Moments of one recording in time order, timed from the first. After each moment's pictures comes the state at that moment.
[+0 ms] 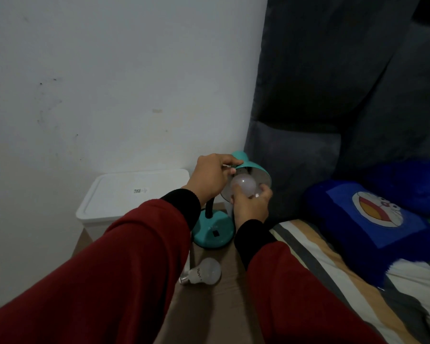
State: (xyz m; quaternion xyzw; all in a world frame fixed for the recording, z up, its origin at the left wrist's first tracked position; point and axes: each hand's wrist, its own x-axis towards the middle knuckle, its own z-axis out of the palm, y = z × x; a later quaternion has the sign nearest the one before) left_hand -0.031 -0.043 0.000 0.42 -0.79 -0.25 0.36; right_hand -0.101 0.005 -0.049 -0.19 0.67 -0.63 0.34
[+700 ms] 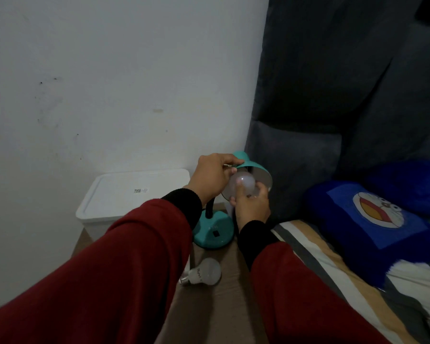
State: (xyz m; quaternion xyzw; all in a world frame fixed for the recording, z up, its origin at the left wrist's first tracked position) left_hand -0.032 -0.044 0.000 0.42 -0.80 -0.23 0.36; right_hand -0.108 0.006 -0.052 -0.25 0.69 -0.60 0.31
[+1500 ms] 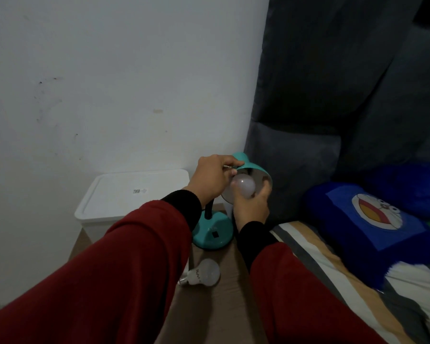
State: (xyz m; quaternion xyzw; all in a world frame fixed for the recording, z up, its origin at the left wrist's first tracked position) left_hand -0.034 -0.045 -0.002 0.42 -0.80 -0.24 0.37; right_hand -0.112 0.006 -0.052 -0.28 0.70 -0.60 0.28
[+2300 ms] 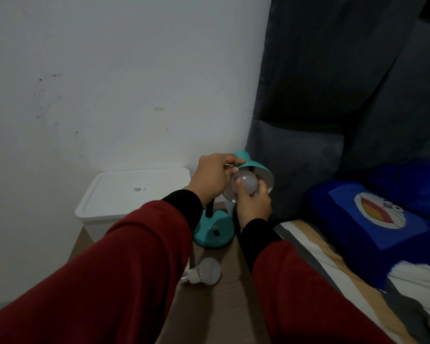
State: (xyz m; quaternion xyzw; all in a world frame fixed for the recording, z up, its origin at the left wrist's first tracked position) left_hand -0.034 -0.046 -0.004 0.42 -0.79 -0.25 0.37; right_hand -0.118 -0.002 -0.060 -0.29 0.67 -0.62 0.28
